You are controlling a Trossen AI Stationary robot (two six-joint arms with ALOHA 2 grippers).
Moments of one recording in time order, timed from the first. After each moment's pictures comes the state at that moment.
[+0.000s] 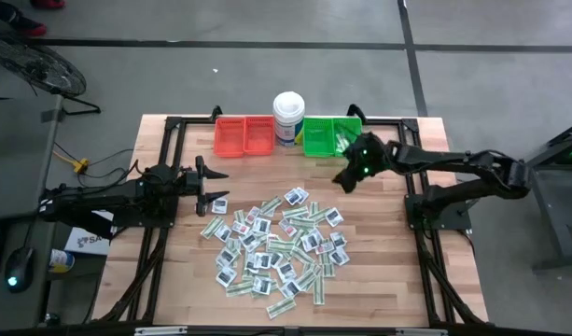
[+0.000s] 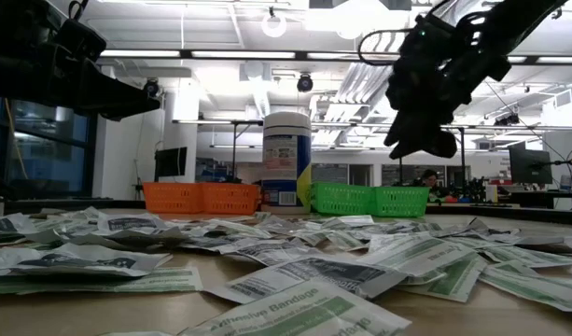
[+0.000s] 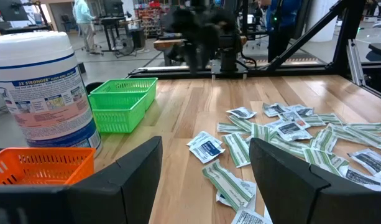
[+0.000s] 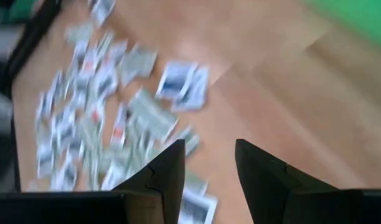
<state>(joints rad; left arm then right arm) 0.19 0.23 0.01 0.15 0.07 0.08 -0.39 1.21 0.63 -0.23 -0.34 0.47</state>
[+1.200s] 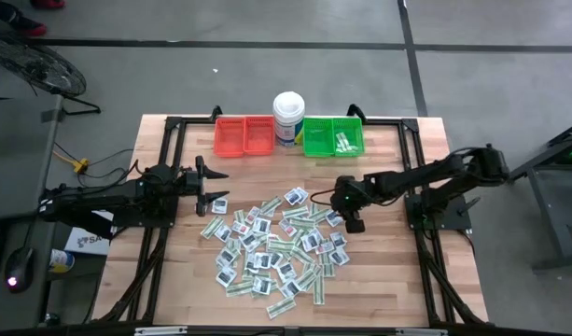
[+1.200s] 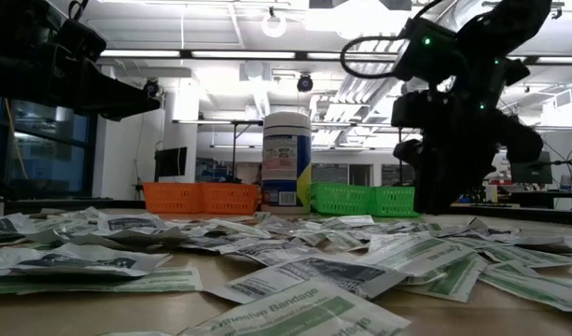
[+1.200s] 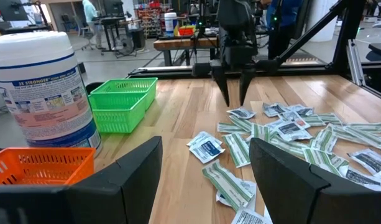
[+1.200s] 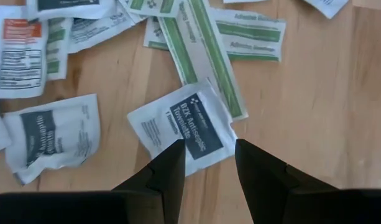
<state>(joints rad) 0.19 0.23 0.01 0.15 0.07 0.08 -0.03 1.46 0.63 -0.26 -0.06 -0.14</state>
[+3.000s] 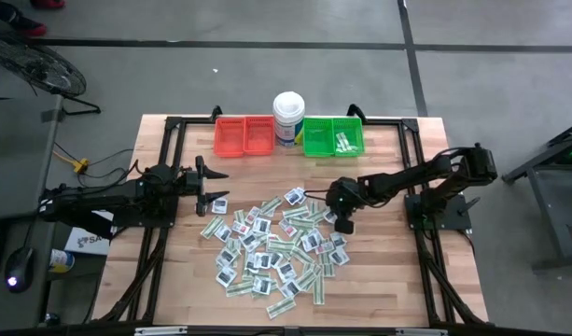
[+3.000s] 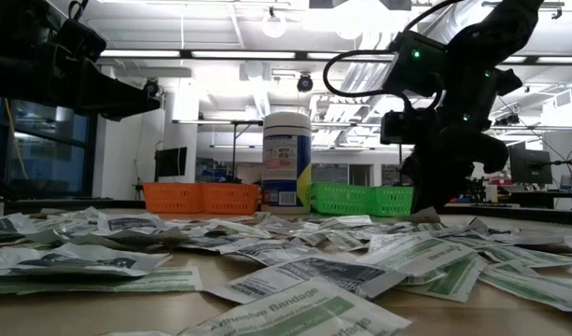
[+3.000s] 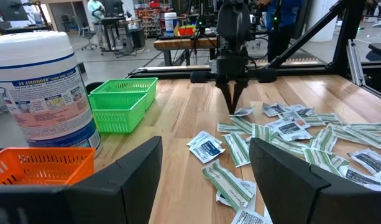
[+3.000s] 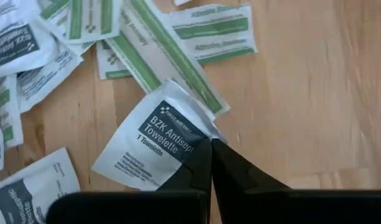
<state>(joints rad) 0.19 0.23 0.01 0.15 0.07 0.08 -0.02 1.57 0.63 -0.26 0.02 0.14</state>
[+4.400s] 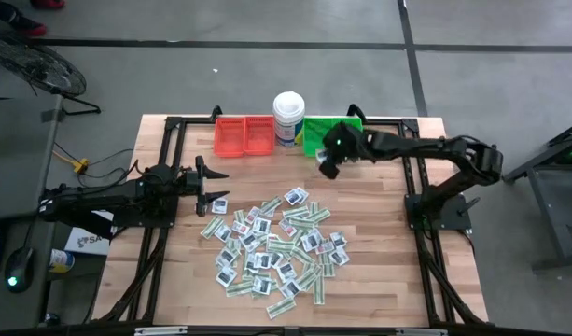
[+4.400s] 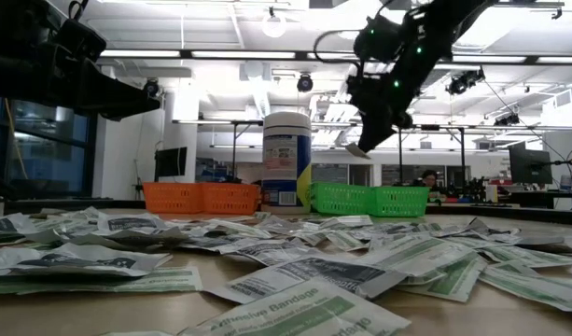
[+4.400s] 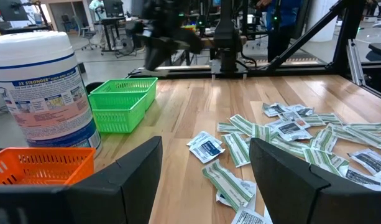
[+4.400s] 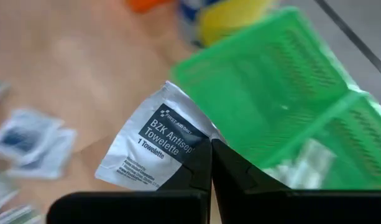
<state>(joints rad) 0.19 0.23 0.01 0.15 0.07 0.08 -0.42 1.49 0.96 -0.38 0.17 0.10</state>
